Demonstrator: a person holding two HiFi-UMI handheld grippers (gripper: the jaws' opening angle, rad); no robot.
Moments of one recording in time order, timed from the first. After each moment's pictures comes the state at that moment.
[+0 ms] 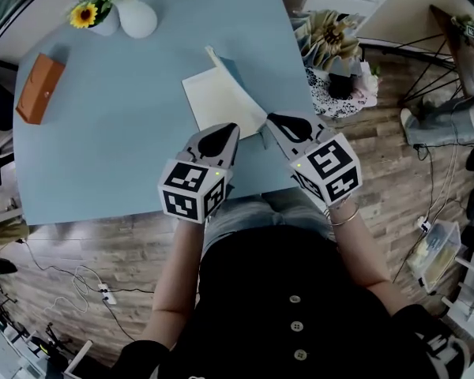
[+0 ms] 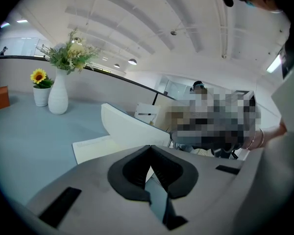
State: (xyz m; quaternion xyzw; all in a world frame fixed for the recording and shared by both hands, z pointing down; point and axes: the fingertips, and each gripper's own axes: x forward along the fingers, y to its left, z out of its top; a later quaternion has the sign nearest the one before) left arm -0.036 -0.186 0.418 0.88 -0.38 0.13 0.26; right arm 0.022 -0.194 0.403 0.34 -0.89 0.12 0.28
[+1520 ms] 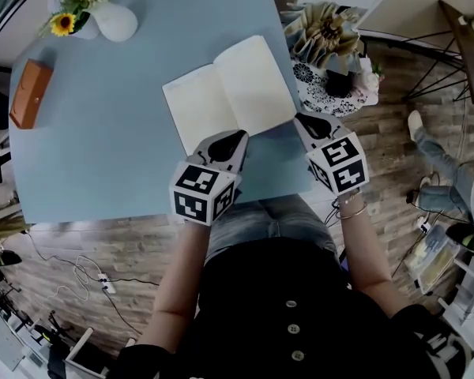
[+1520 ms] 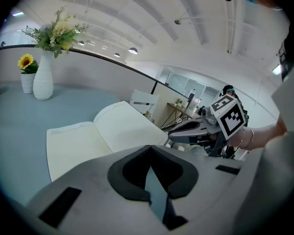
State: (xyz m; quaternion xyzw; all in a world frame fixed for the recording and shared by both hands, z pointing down) left arm 0.036 -0.194 0.451 0.87 -0.36 0.17 0.30; right arm 0.146 -0.224 0.474 0.39 -0.84 0.17 0.35
